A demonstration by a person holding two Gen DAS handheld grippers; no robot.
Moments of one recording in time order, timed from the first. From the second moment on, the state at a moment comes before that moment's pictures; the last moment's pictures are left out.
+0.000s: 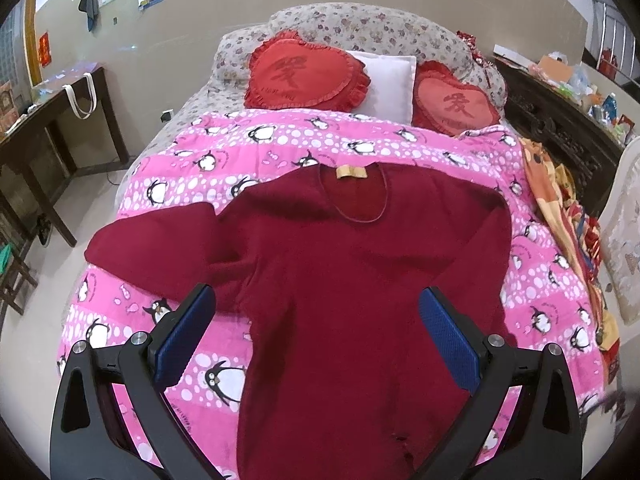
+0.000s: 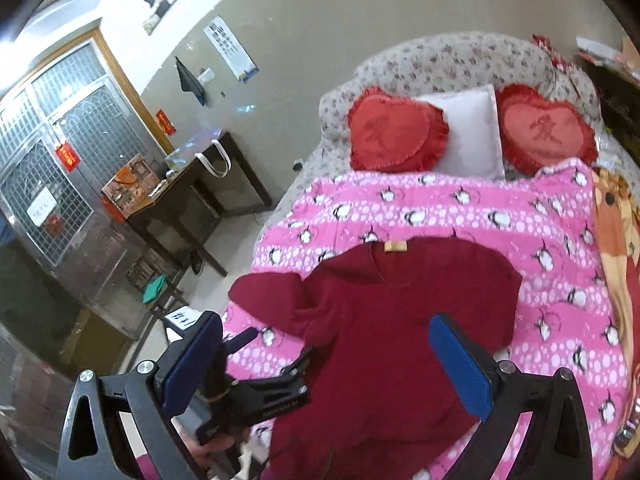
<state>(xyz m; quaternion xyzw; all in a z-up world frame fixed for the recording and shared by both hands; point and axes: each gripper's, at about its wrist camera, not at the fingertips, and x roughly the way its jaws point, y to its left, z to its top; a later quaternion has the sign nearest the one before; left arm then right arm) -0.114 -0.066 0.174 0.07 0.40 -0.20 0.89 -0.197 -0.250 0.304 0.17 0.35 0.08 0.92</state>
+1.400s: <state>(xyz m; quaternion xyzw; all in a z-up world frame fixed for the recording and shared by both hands) -0.046 -0.030 0.107 0.03 0.45 -0.11 0.88 -0.128 -0.255 0.085 0.07 0.50 -0.03 0.86</state>
